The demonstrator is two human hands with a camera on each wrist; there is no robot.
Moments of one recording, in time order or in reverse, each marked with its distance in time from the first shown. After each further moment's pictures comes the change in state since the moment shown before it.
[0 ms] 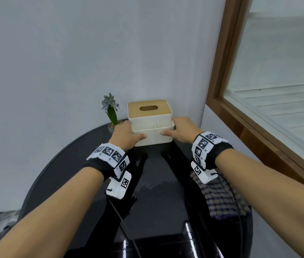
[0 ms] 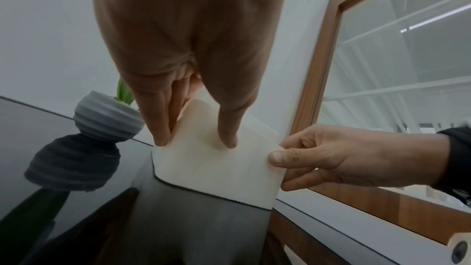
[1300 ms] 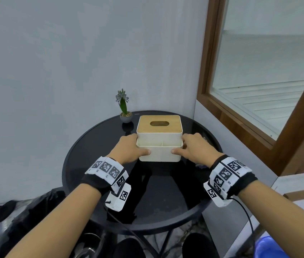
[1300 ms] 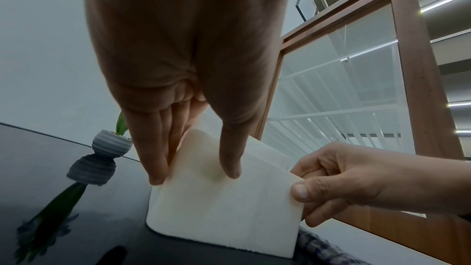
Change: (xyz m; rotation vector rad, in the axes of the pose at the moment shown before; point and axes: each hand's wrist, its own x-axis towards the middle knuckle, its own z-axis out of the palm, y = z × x) left_hand -0.176 0.005 -0.029 0.026 -0.184 -0.006; right_hand -0.212 -0.015 0.012 -0.029 0.021 -0.039
